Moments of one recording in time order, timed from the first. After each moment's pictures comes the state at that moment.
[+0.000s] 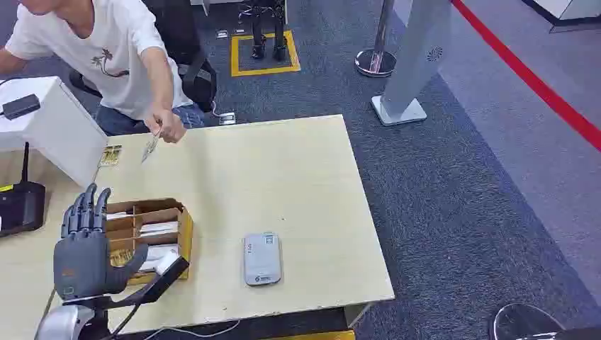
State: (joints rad) left arm 0.11 -0.04 -0.01 -1.93 -1.43 0.08 0.00; right arm -0.13 0.01 1.55 -0.04 -1.25 -0.26 0.13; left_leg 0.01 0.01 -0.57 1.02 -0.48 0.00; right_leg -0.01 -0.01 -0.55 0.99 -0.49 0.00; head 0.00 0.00
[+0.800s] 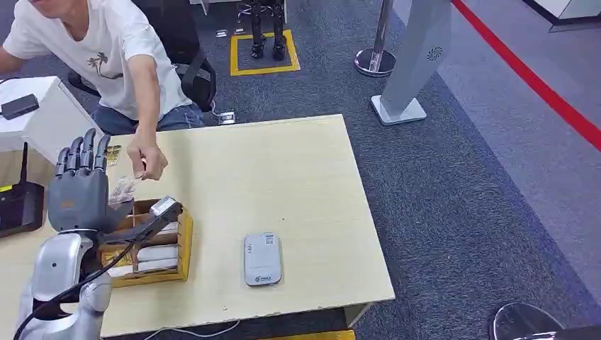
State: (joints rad) left arm -0.21 0.08 -0.07 -1.75 -1.57 -0.09 0.15; right arm -0.14 0.02 1.56 -0.07 -1.20 -0.23 0.13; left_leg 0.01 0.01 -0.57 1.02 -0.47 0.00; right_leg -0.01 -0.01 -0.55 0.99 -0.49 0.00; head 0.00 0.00
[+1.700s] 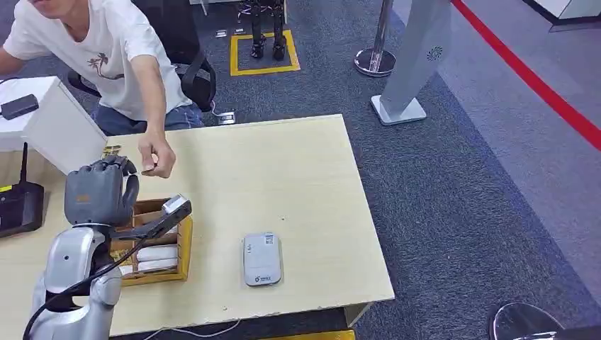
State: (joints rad) left arm -0.23 0.04 -0.08 -1.72 -1.57 -0.09 0.11; right arm -0.14 0.02 1.56 -0.07 -1.18 -0.23 0.14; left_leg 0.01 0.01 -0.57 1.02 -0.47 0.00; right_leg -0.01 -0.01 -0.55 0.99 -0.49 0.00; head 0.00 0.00
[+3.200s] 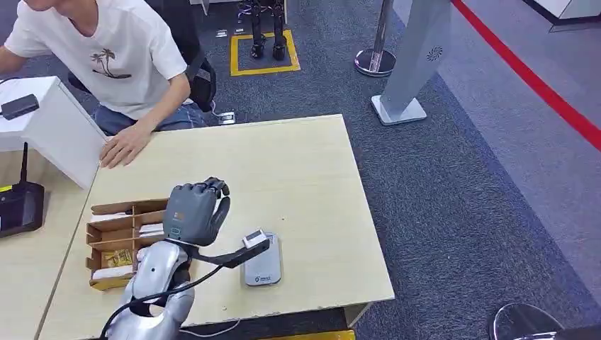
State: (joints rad) left arm -0.21 -0.11 -0.34 -1.51 -1.51 0.09 -0.03; right arm -0.14 0.03 1.56 -0.07 -1.13 -0.22 0.13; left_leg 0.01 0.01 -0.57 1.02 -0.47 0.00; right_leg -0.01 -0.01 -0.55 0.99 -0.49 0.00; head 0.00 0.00
